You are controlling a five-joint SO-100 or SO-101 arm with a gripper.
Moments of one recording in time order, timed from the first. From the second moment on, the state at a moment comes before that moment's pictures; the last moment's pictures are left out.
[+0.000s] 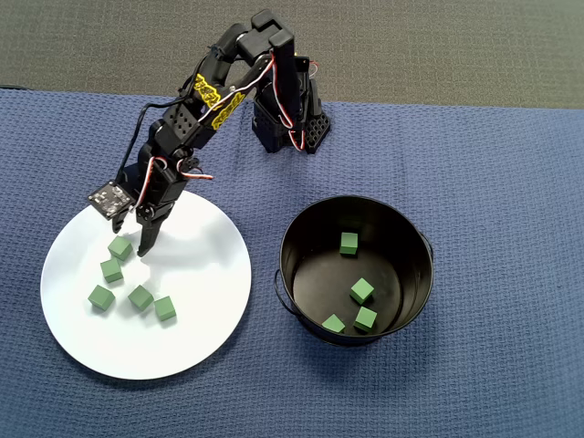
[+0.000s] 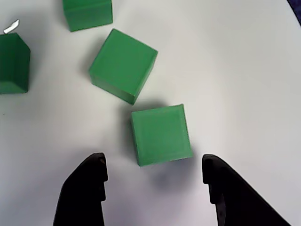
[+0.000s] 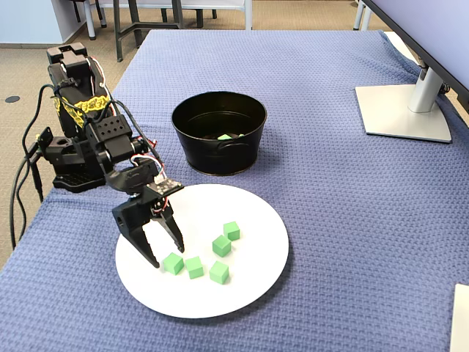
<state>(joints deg) 50.4 81.4 117.2 13.2 -105.5</state>
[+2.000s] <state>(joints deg) 4.7 129.7 109.2 66.0 -36.6</state>
